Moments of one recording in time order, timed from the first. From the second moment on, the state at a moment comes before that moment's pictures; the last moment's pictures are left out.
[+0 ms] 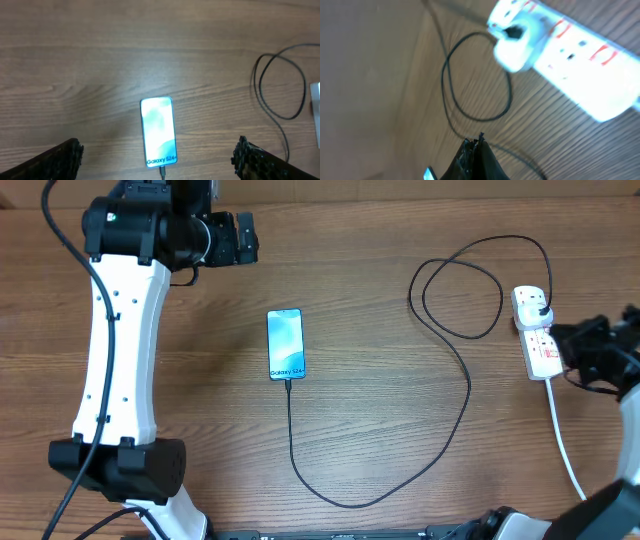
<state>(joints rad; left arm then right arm) -0.11 1.88 2.18 -1.30 0.18 -0.21 -0.63 1.46 1.06 -0.59 -0.63 0.55</state>
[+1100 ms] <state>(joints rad) -0.11 1.89 2.18 -1.31 0.18 -0.21 -0.77 1.97 1.06 -0.07 -0.83 0.77</state>
